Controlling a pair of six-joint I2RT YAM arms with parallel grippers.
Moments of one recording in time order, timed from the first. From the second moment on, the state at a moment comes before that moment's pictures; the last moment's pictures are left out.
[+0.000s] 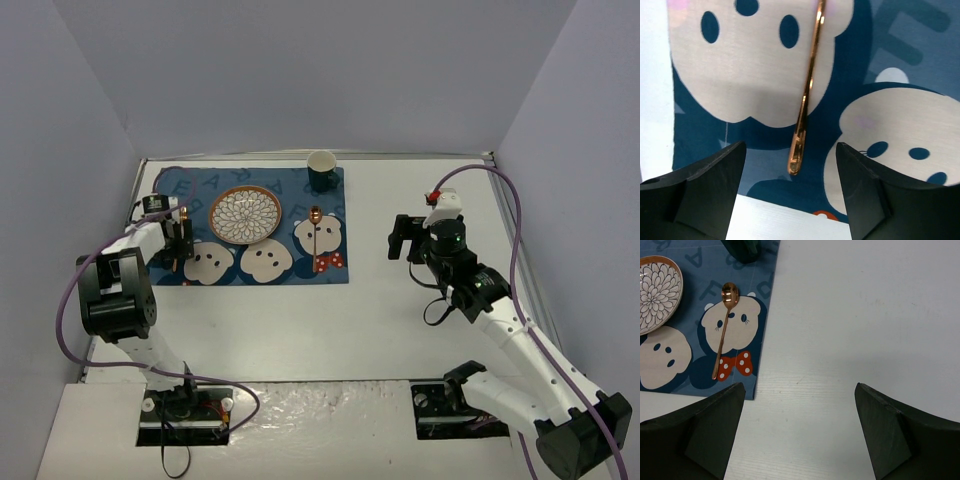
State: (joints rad) left arm 0.17 1.75 1.10 -0.41 -0.10 0.04; right arm 0.45 0.93 0.81 -0.32 0.24 0.29
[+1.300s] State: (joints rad) left arm 0.19 1.76 1.10 -0.41 -0.27 0.08; right arm 0.45 0.92 0.80 -0.32 0.24 0.29
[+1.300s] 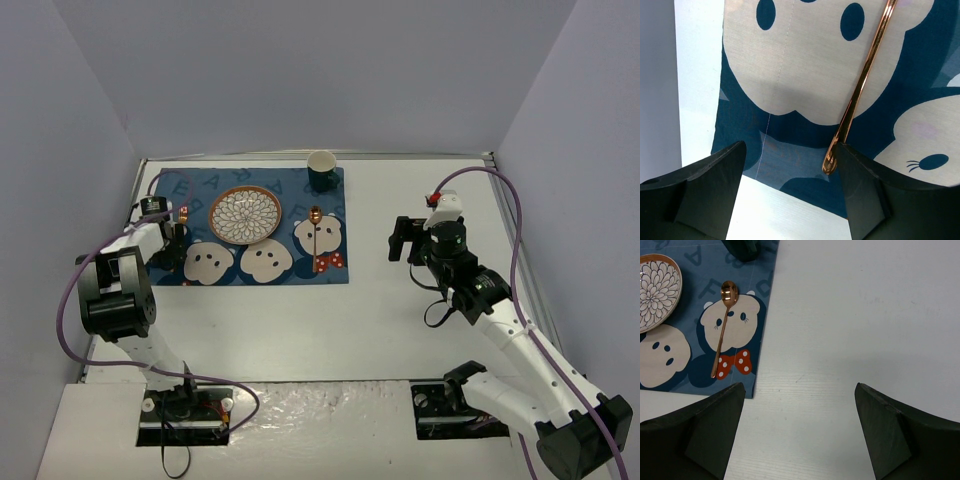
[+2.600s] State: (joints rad) left arm 0.04 0.86 1.27 -0.77 -0.18 -0.08; right arm 0.45 0.70 0.94 -0.42 0.43 0.23
